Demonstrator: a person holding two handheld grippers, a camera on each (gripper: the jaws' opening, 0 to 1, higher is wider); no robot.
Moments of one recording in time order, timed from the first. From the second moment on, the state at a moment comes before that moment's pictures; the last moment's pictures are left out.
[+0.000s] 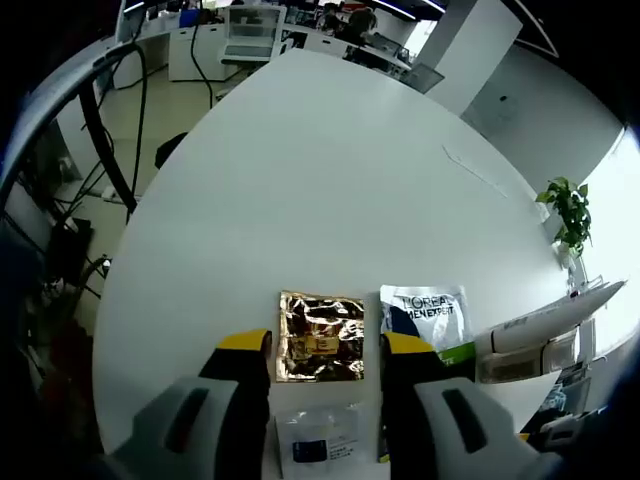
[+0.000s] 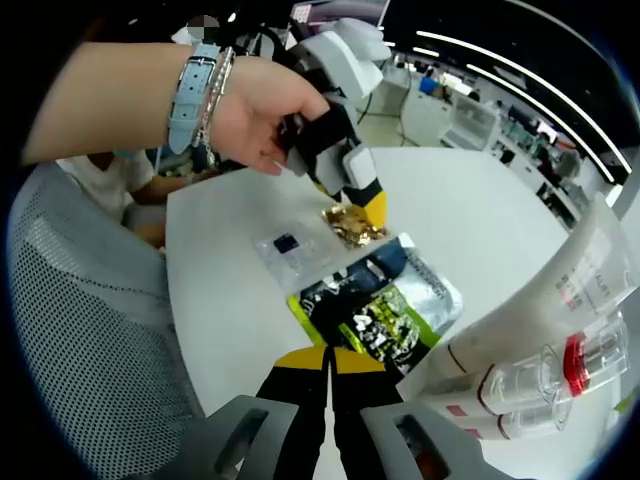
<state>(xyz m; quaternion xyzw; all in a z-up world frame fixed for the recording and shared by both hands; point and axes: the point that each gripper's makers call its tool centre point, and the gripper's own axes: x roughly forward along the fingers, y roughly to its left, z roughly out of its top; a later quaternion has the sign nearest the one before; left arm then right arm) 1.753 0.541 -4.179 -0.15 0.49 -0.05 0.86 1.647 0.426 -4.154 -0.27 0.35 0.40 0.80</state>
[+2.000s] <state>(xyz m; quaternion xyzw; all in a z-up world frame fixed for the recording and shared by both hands) 1.603 0.562 -4.043 0.03 0.16 -0.17 0.97 1.597 0.241 -4.026 -0.01 0.09 0.21 0.97</state>
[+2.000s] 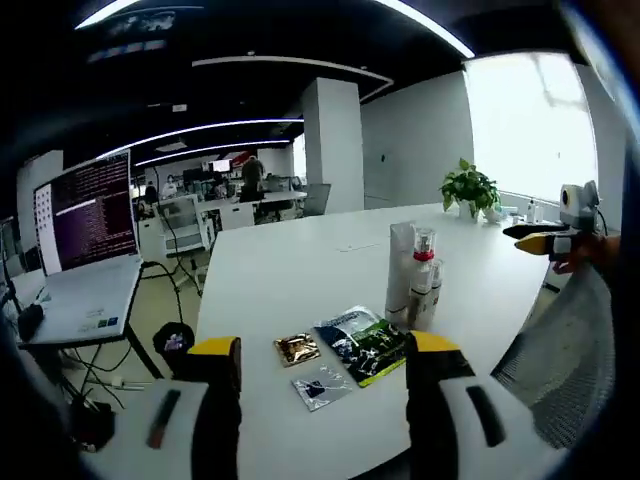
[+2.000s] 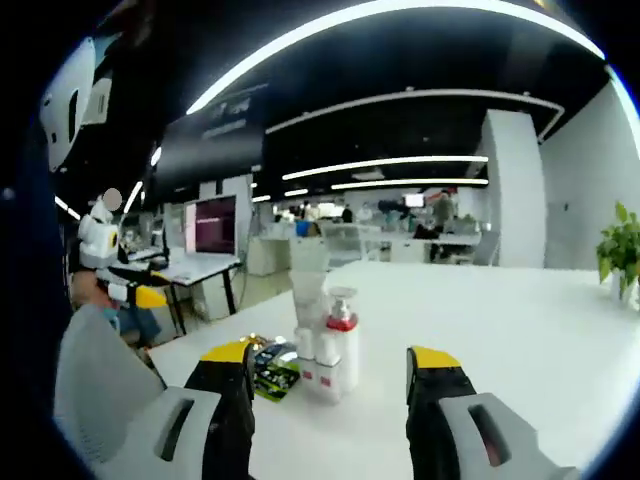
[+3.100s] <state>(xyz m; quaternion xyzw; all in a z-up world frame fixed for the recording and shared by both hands) 1.592 0.560 -4.050 0.02 0.15 -0.20 0.97 1.593 0.227 -4.038 0.00 0.11 0.18 0.98</state>
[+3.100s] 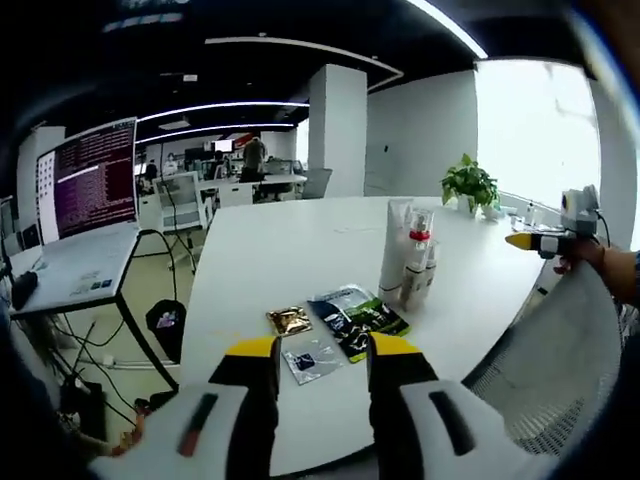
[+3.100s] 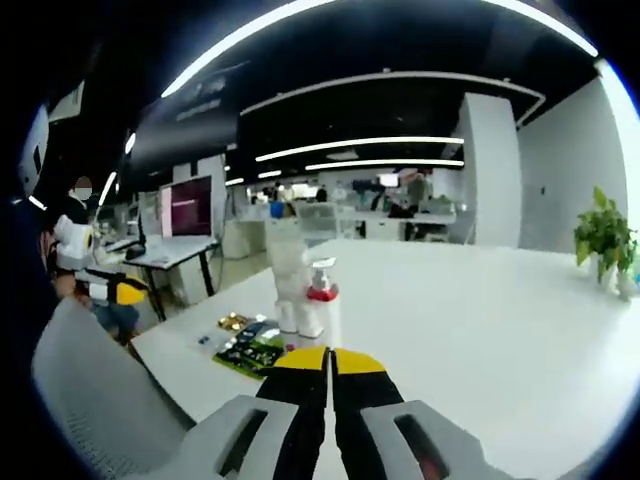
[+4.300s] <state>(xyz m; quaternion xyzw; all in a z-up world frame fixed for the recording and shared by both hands) 1.596 0.573 -4.044 0.06 0.13 -0.15 0.98 1.594 0.242 -4.056 0.02 0.17 0.22 0.96</state>
